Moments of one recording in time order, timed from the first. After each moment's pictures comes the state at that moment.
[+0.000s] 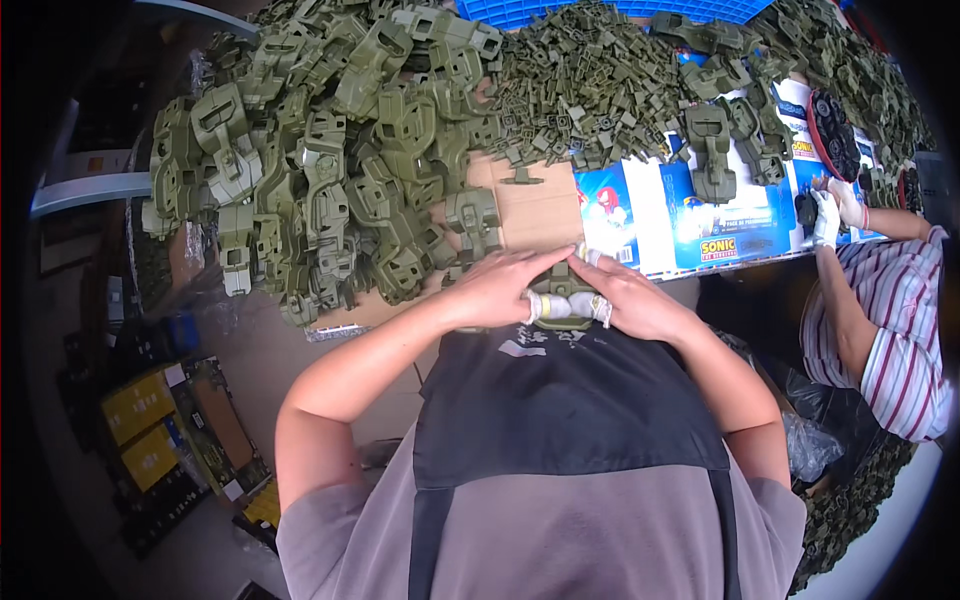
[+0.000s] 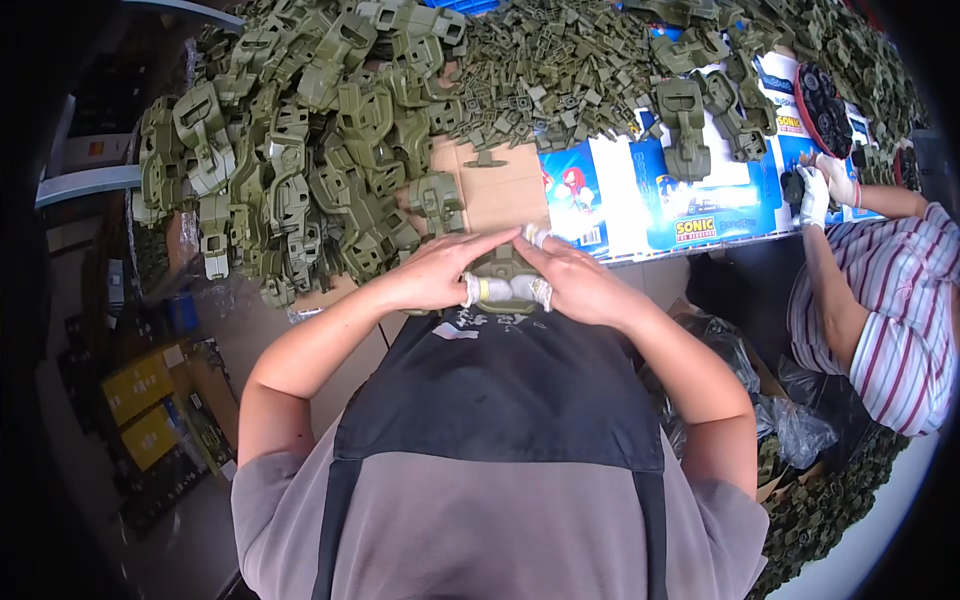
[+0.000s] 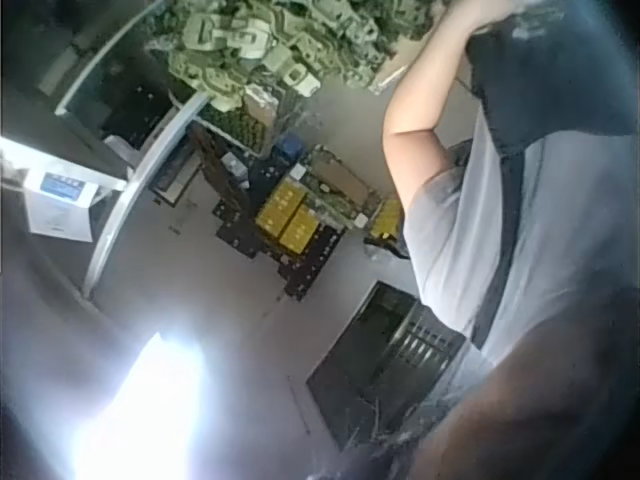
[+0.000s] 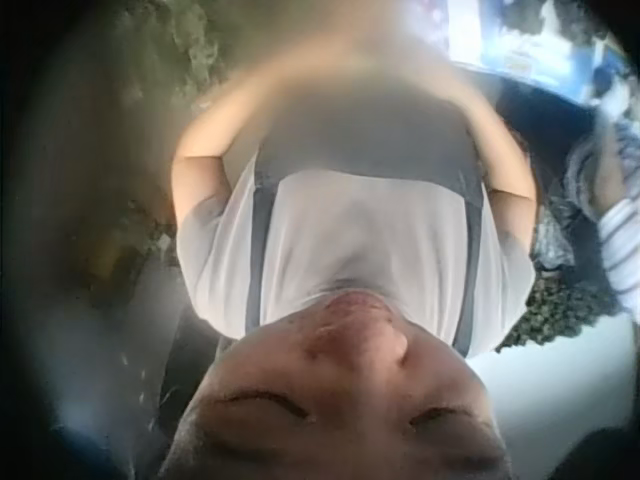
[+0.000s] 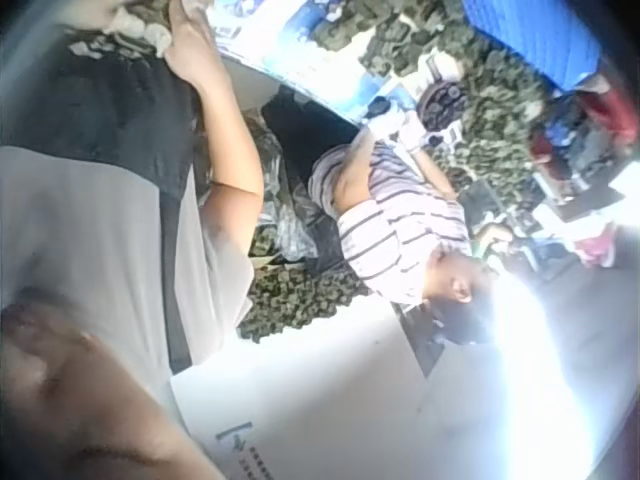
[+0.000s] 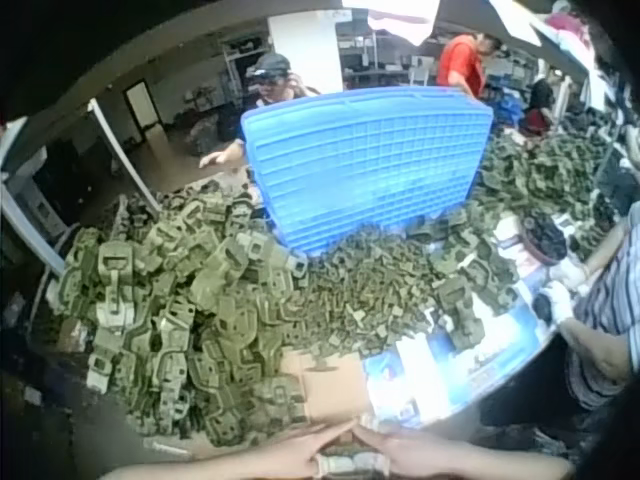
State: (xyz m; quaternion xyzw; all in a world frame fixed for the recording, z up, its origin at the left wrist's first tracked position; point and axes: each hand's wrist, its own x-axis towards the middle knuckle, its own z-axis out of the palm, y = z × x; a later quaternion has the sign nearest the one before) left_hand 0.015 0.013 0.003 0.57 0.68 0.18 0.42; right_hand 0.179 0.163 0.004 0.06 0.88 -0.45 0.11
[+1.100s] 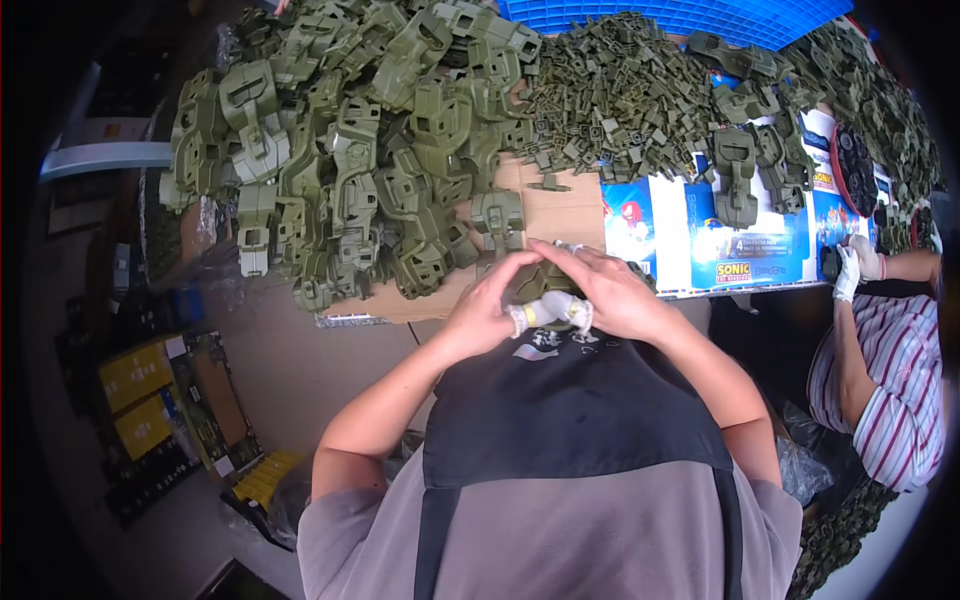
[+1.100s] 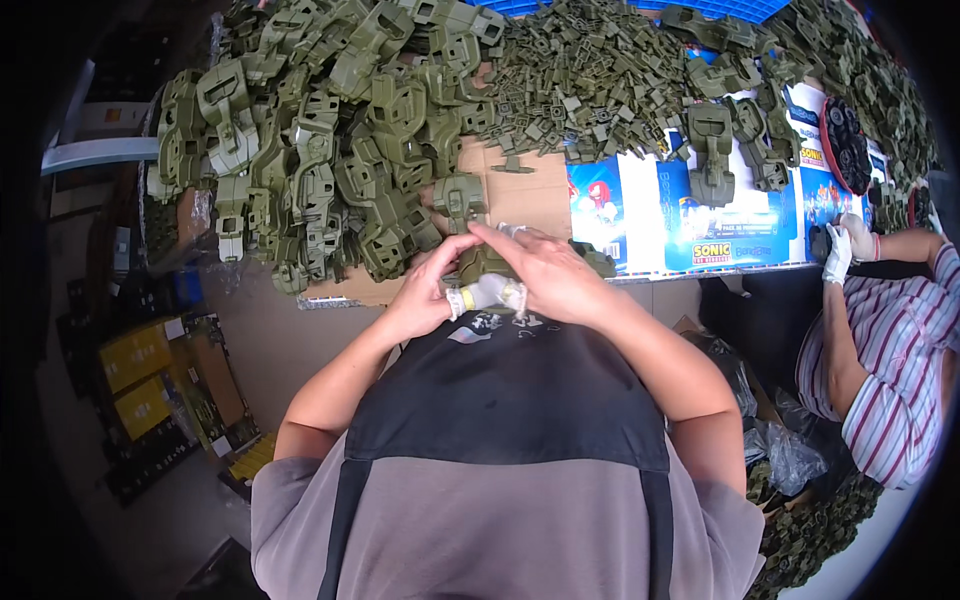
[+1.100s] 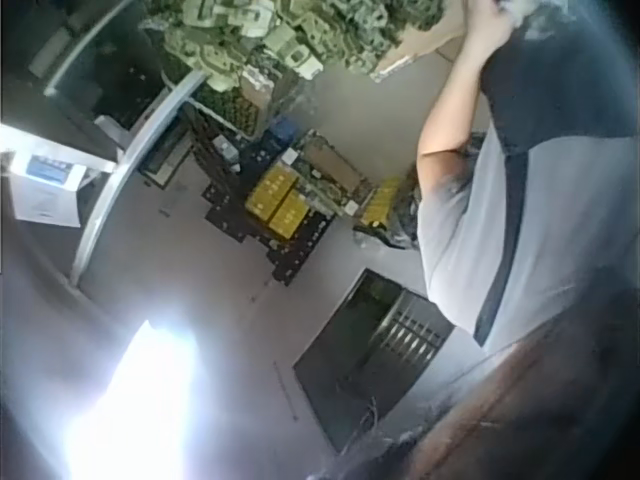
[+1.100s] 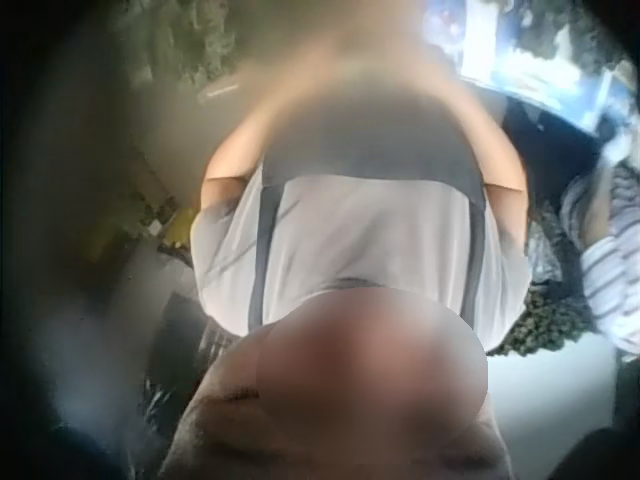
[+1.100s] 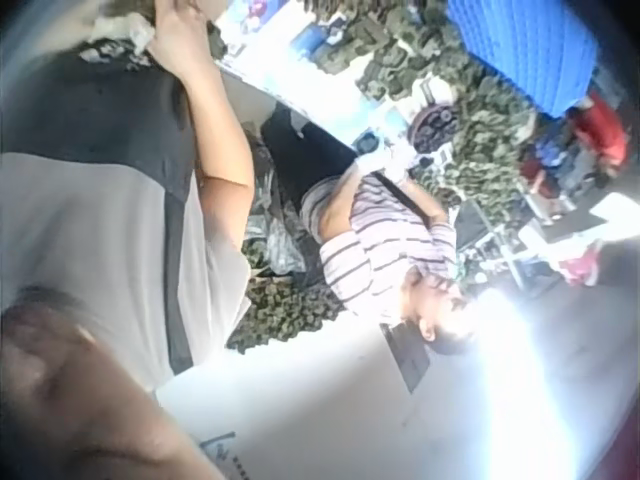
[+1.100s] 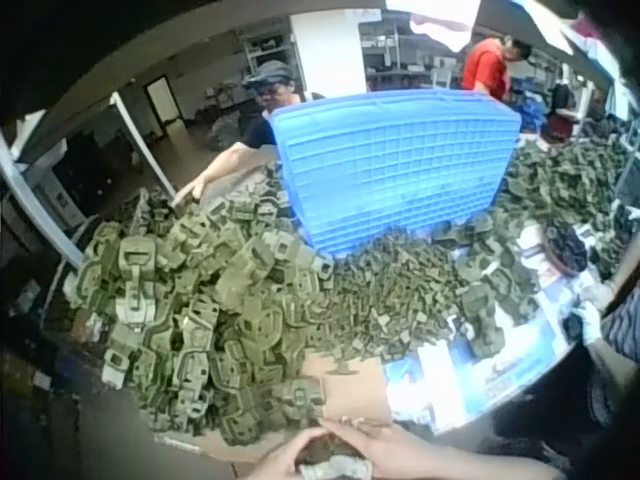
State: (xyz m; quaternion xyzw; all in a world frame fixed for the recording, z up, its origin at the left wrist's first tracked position) left_hand 0.021 -0.036 -0.002 0.37 0.71 0.43 0.41; right_hand 0.124 0.148 0.022 0.00 0.87 -0.48 0.10
